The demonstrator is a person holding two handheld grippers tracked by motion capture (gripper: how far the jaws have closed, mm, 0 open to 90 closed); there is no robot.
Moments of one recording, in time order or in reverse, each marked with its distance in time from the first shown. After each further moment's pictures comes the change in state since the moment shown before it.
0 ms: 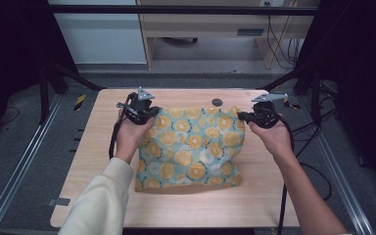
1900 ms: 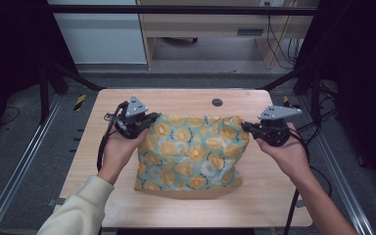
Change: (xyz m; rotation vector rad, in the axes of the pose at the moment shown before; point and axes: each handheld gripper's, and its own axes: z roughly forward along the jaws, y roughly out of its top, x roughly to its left) left arm -0.029 -0.017 -0.067 -0.136 -0.070 0.123; right arm 0.046 -0.012 -0.068 -0.065 0.035 -0.220
